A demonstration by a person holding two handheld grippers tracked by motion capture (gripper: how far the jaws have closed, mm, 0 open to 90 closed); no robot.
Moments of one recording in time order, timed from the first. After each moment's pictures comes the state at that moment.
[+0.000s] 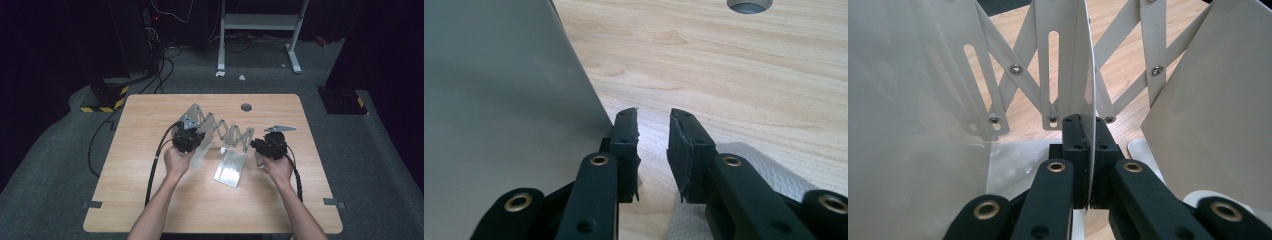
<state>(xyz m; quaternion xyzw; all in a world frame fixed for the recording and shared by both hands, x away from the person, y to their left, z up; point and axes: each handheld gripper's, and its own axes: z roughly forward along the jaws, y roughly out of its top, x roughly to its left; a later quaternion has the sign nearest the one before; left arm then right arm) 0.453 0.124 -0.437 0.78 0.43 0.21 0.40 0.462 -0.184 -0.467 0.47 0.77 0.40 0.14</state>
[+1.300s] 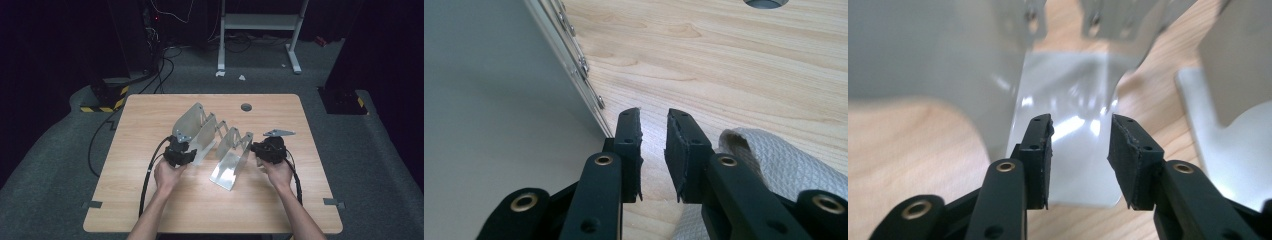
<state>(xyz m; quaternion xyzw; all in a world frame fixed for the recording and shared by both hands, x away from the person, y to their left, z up) 0.427 0.153 -0.480 0.79 0.49 0.20 0.32 0.452 -0.182 -0.470 0.46 0.78 0.40 0.14</state>
